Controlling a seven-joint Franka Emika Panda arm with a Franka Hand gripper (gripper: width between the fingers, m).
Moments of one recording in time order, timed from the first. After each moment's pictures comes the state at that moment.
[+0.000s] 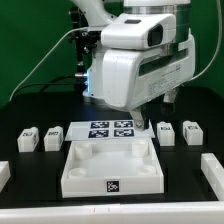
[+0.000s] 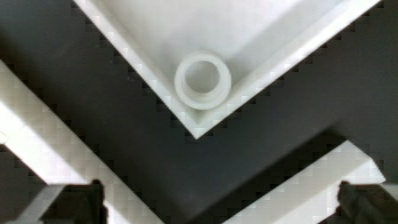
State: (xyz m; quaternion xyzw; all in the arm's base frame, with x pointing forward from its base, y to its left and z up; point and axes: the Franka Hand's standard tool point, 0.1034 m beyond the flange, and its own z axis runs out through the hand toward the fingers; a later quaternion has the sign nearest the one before) arm 0.566 0.056 0.116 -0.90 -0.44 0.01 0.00
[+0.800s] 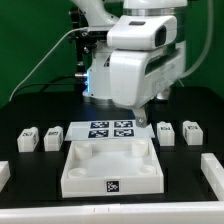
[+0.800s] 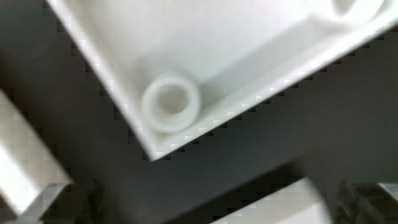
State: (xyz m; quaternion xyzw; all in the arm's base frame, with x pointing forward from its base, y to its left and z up) arm 0.529 0.055 0.113 -0.84 -0.54 0.02 0.00
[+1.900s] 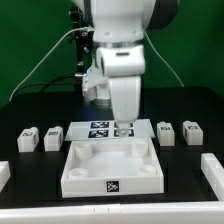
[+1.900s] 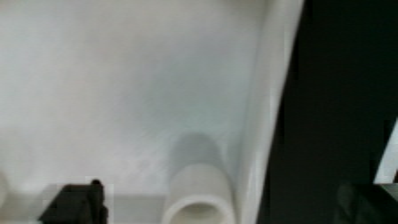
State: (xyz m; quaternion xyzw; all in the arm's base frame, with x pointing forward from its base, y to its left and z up) arm 0.431 -0.001 0.047 -0.69 -0.73 0.01 0.02
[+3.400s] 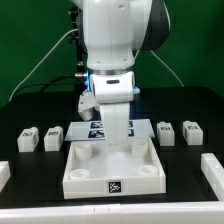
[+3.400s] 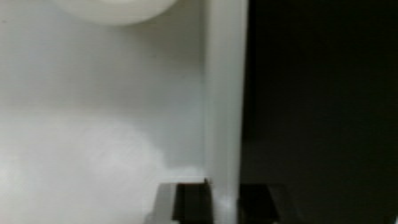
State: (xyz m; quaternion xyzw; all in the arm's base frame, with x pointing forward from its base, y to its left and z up) arm 0.426 -0.003 0.016 -0.70 -0.72 0.01 0.03
